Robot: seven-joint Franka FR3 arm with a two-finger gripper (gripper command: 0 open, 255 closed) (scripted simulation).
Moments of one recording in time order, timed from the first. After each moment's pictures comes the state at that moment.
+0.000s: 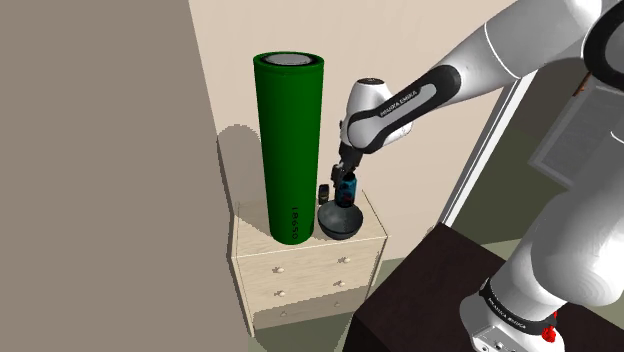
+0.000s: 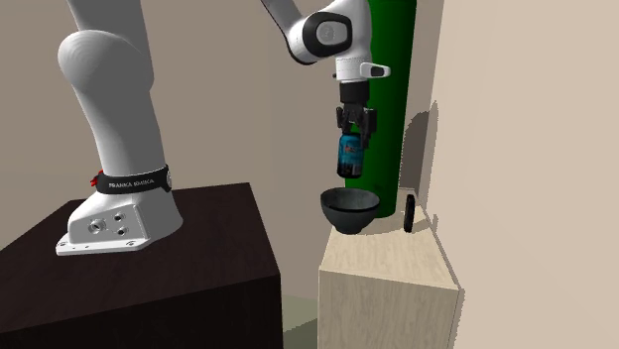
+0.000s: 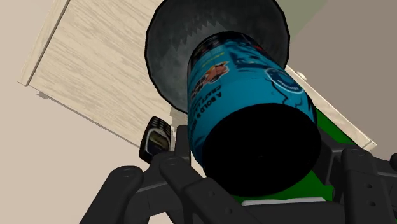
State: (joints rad) arm 0.08 0.03 -0.05 -2.38 0.04 2.52 -0.17
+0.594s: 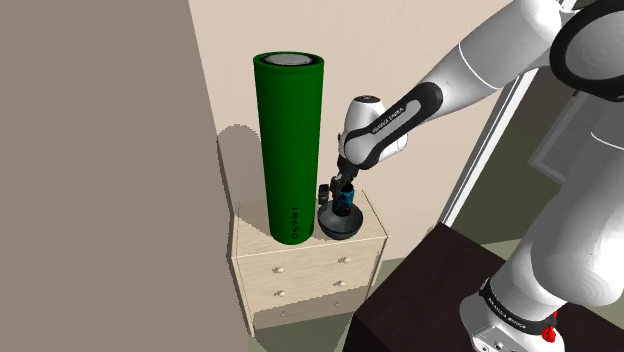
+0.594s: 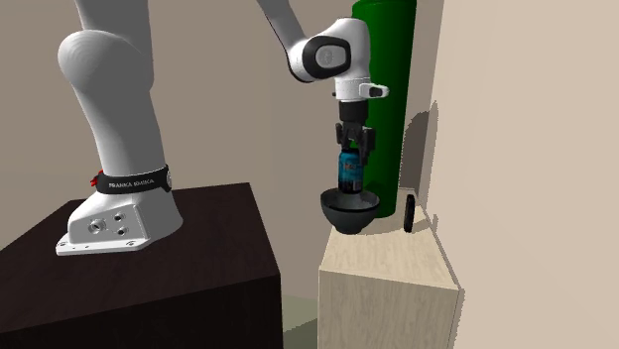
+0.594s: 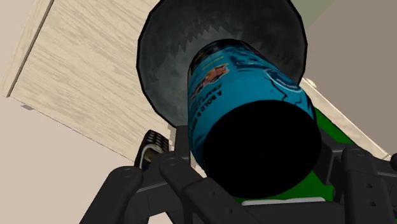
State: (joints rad) arm 0.08 0.13 -0.05 -2.40 0.06 2.64 -0.18
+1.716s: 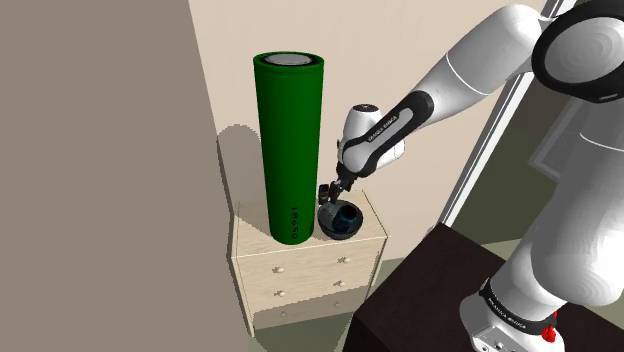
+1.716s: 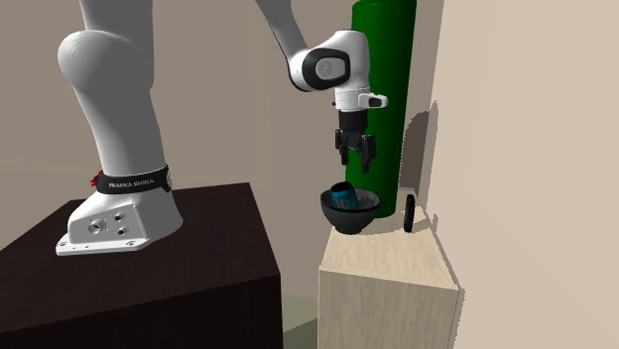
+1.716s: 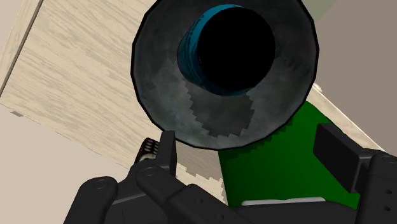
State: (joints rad) arm 0.08 0.19 -0.05 -2.41 0.07 2.70 -0.19
